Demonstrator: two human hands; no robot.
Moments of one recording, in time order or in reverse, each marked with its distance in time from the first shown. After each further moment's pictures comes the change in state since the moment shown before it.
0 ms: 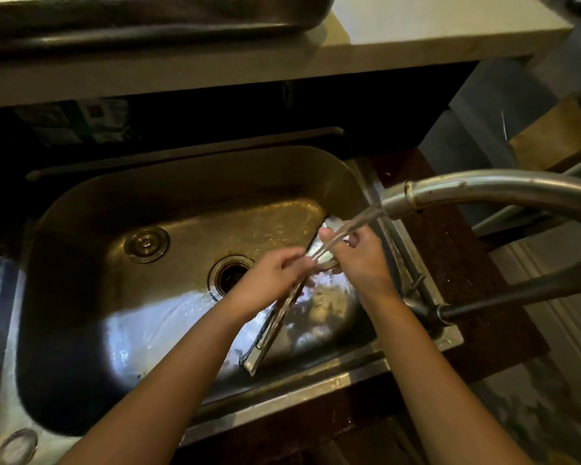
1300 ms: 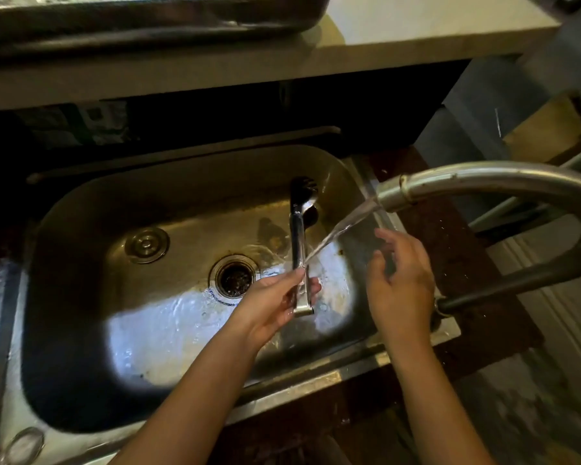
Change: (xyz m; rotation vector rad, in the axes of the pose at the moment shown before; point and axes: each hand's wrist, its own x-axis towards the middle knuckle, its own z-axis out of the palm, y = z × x) left_hand -0.010 -0.031 0.019 -0.892 0.109 -0.394; right_hand -0.060 -0.014 -0.030 -0.557 0.340 -0.255
